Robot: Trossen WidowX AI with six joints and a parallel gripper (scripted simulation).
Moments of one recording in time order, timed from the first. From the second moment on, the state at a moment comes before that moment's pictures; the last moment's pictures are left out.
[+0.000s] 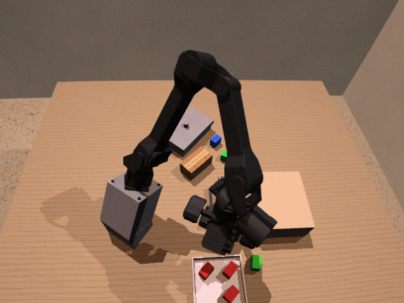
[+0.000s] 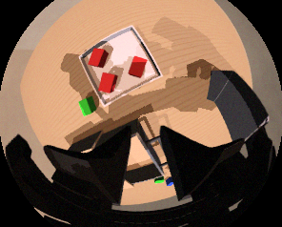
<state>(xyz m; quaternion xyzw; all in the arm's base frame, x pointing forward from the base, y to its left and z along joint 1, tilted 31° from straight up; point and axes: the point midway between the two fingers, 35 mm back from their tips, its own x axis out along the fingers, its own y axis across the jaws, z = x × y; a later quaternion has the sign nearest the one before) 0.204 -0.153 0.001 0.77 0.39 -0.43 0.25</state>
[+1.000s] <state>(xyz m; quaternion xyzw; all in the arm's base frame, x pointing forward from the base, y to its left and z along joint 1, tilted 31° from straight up) 0.212 -0.036 0.035 0.70 0.47 -0.32 0.43</state>
